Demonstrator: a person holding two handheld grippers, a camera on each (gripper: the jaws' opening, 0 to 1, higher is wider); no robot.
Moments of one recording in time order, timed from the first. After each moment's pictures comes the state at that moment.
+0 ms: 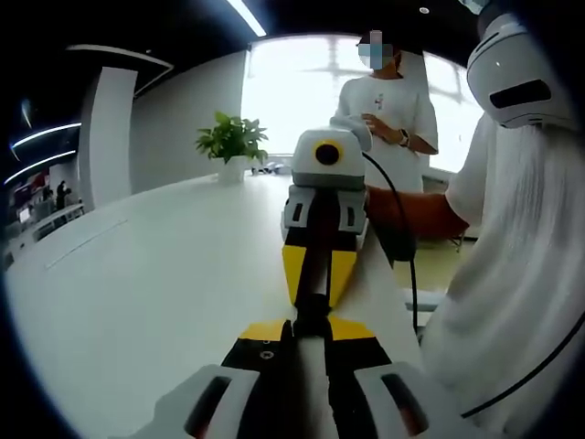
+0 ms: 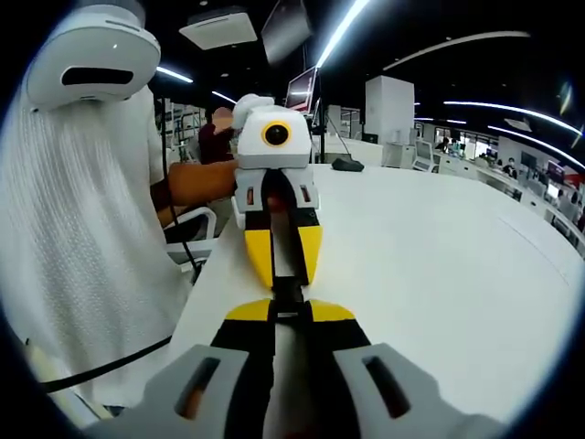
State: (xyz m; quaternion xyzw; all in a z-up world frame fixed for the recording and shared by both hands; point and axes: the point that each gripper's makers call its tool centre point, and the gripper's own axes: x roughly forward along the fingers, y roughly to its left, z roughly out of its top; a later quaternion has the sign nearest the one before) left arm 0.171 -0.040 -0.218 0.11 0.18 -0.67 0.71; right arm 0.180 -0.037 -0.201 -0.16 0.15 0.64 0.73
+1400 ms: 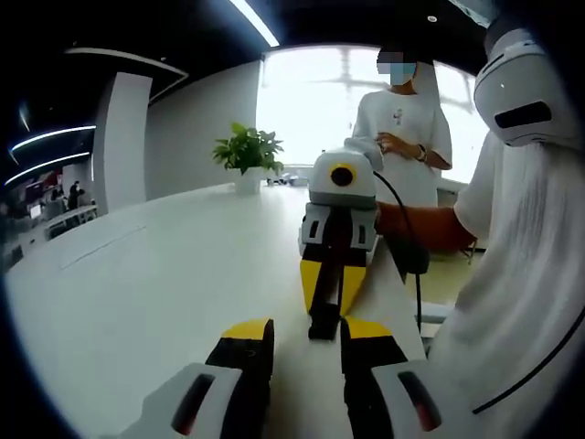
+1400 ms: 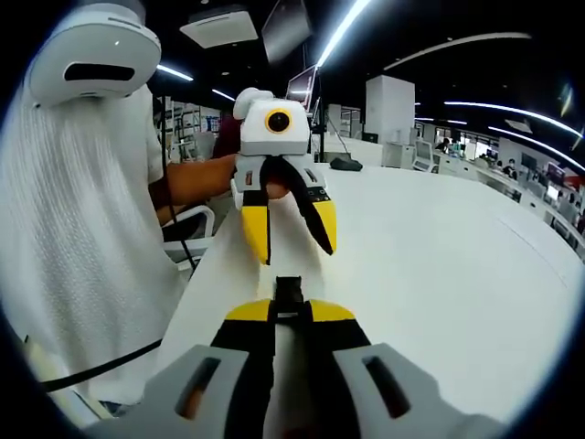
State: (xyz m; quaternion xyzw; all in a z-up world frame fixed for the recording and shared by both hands) left arm 0.193 -0.017 -0.188 0.09 0.16 -0.65 0.74; right arm 0.186 -0.041 -0.200 -0.16 0.15 0.64 0.74
